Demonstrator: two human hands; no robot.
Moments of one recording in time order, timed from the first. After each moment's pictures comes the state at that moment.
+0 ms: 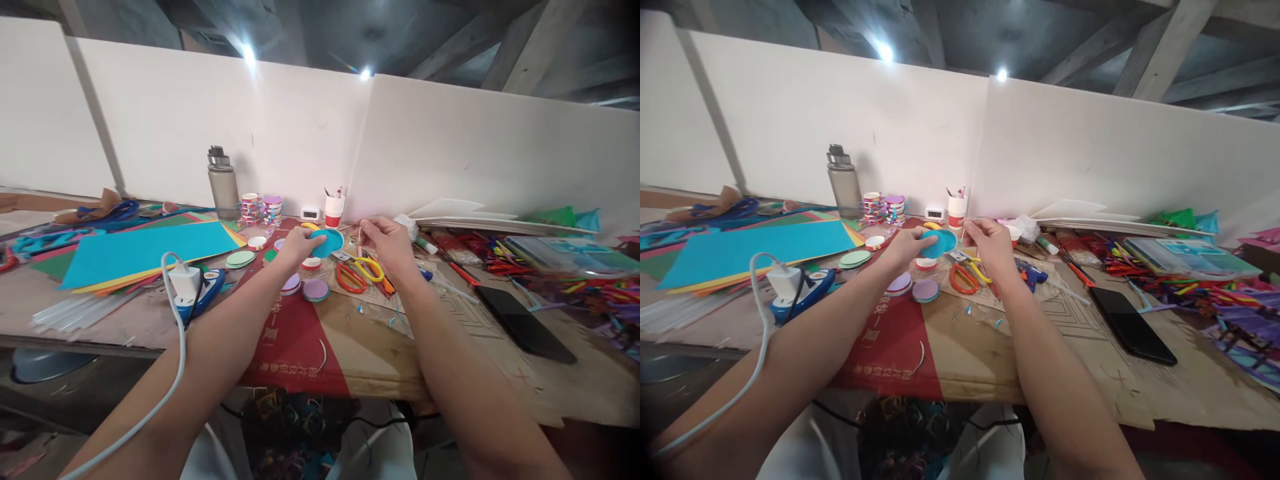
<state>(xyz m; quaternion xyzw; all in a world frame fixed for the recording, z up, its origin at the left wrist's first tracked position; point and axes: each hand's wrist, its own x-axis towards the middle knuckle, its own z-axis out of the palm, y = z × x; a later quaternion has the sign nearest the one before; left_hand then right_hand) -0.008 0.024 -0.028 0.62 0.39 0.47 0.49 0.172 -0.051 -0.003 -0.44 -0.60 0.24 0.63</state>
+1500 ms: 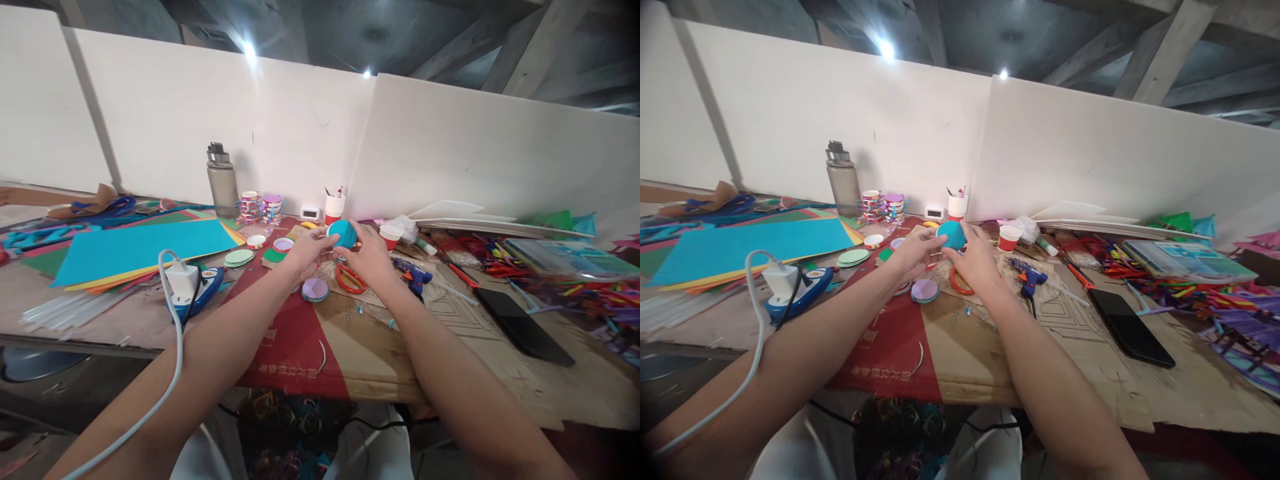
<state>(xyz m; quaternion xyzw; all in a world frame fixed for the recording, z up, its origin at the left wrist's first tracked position) 0.010 0.007 -0.026 0.49 0.24 0.47 0.69 0.159 -0.035 -0.029 -0.56 -0.70 -0.06 0.44</state>
